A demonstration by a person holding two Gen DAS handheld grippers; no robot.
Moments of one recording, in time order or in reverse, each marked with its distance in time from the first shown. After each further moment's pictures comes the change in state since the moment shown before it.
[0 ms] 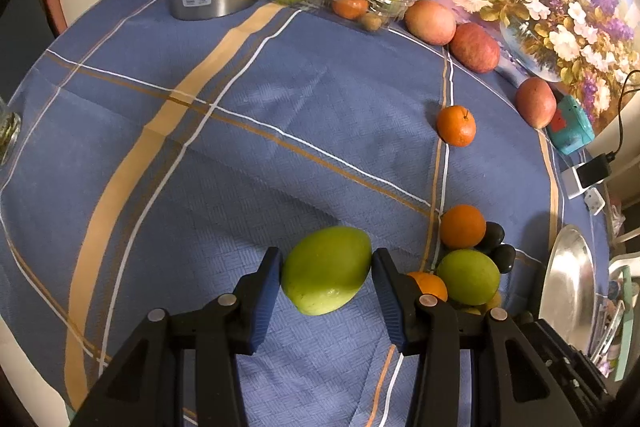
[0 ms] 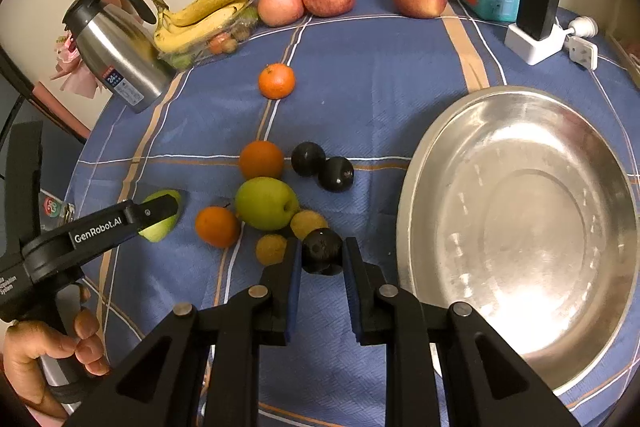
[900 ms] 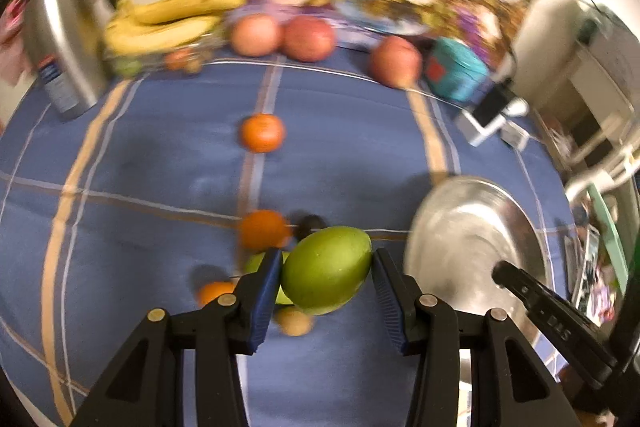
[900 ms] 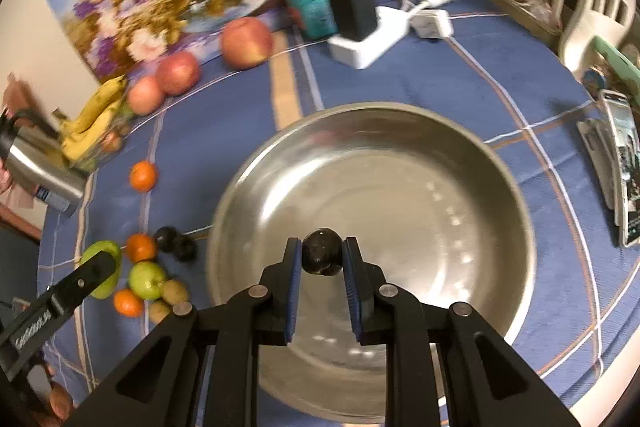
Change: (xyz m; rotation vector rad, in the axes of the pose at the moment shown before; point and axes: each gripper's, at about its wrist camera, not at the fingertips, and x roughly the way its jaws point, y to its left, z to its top) left arm -0.028 -0.145 -0.018 0.335 -0.034 -0.148; right arm -0.046 -0.126 0.007 0.324 -0.111 -0.212
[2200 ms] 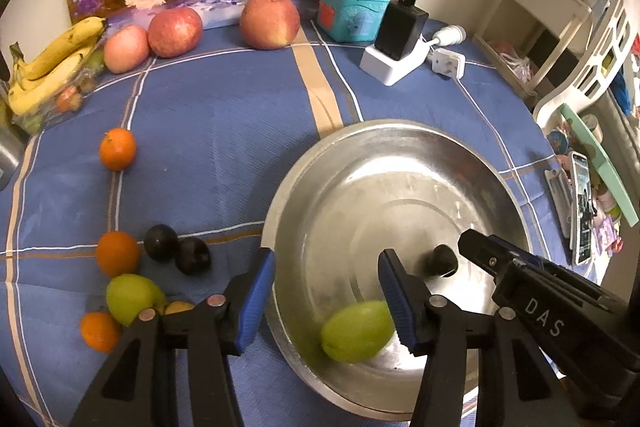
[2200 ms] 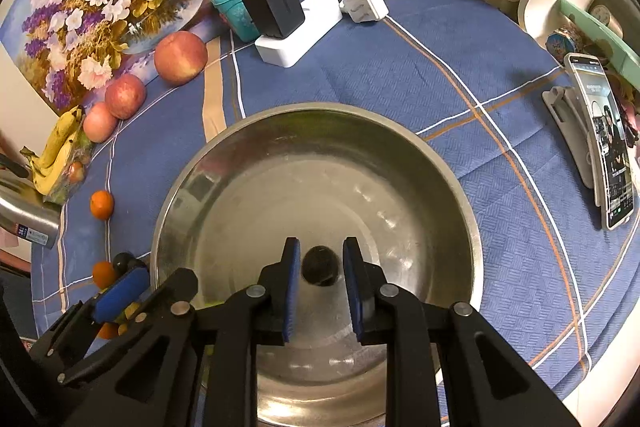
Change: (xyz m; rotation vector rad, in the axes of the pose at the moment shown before) left arm 0.053 -0.094 -0.013 0.221 0.065 -0.063; right arm 0.012 -0.040 0.012 0.102 0.047 -0.037
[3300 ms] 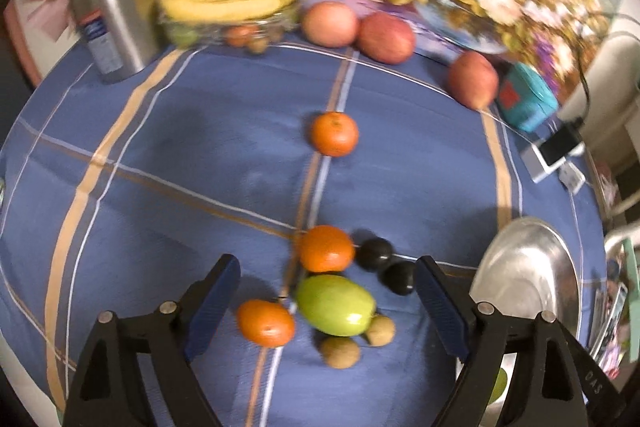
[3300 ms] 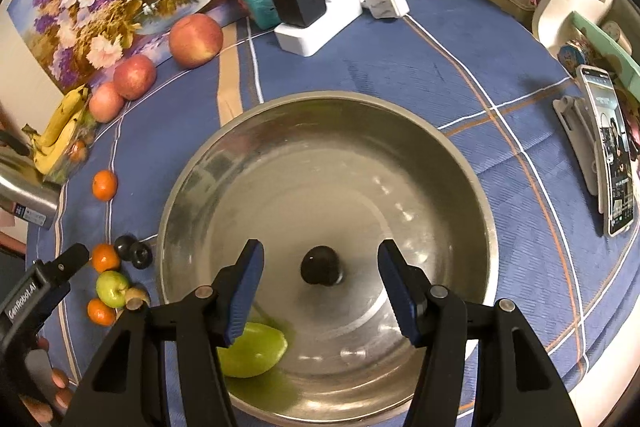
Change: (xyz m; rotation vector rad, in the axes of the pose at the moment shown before) left arm -0.040 0.141 -0.011 -0.432 -0.053 0.210; right arm 0.000 0.018 -0.004 -0.065 0.034 0.017
